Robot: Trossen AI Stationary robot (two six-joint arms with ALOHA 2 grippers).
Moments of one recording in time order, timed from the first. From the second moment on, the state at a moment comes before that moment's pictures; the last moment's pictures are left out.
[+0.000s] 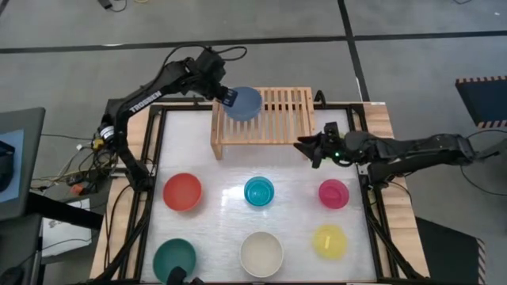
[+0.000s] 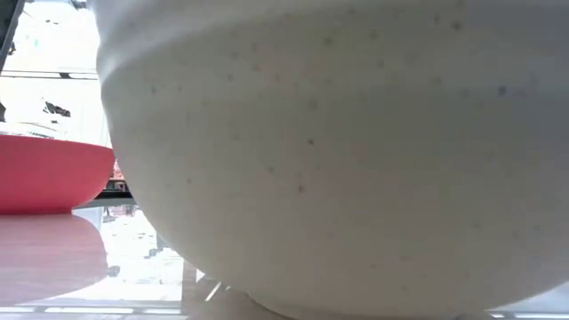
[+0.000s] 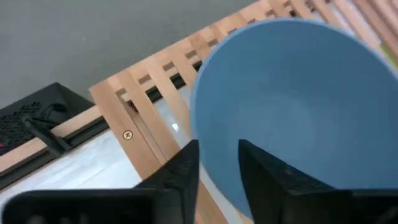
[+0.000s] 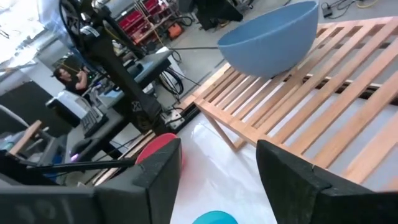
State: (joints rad) left arm 0.64 1.68 1.84 -1.05 -0.07 -0.39; right arm 0.03 0.87 0.70 -0.01 0.37 0.67
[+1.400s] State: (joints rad) left arm -0.32 1.07 1.20 -1.25 -0.75 -1.05; right arm 0.17 1.23 0.99 -0.11 0.42 0.61
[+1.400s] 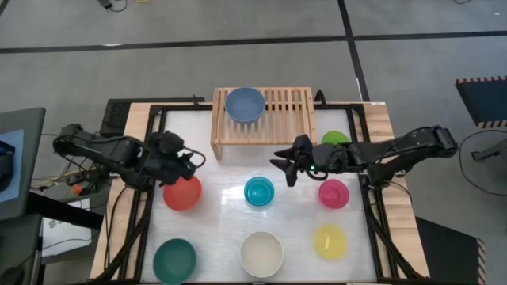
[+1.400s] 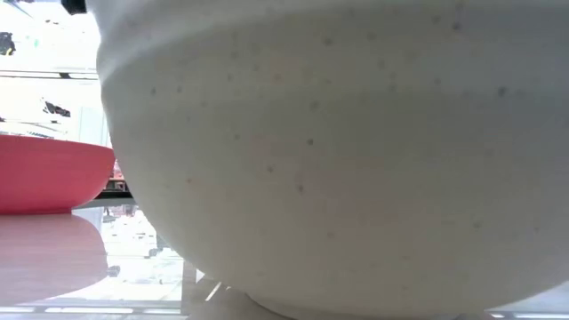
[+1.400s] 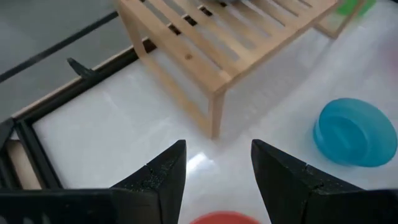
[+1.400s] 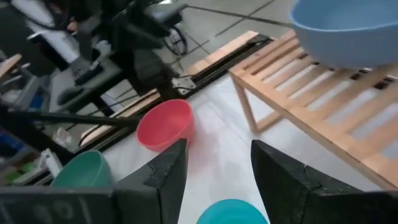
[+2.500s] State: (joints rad) left arm -0.16 1.03 0.63 -1.12 -0.37 -1.14; right arm 0.29 1.40 0.99 -0.21 0.50 0.99
